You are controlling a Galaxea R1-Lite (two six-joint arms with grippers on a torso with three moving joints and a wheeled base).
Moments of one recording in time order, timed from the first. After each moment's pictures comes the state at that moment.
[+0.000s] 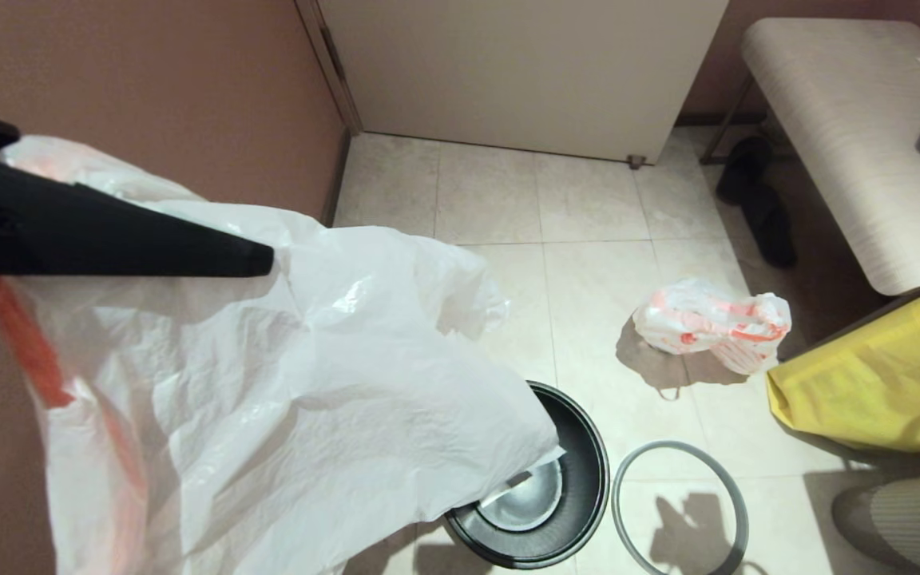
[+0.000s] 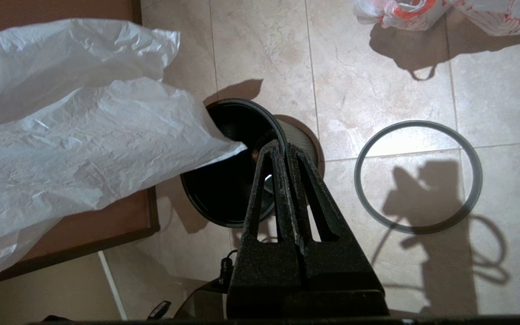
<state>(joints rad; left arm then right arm) -0.94 1.30 -1.75 0.90 -0.03 -0.11 0.02 0.76 -0.67 0.13 0.29 0.39</state>
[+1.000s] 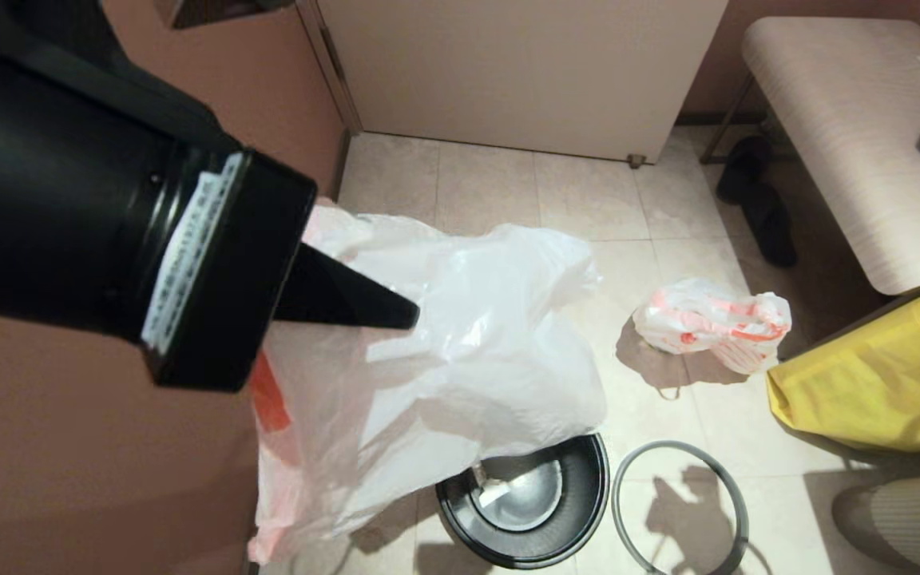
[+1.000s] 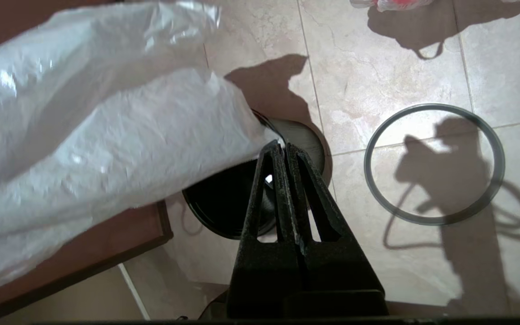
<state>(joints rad) -1.09 1.53 -1.93 1.07 0.18 -0.27 0.01 0.94 -0.66 0.01 0.29 0.47</state>
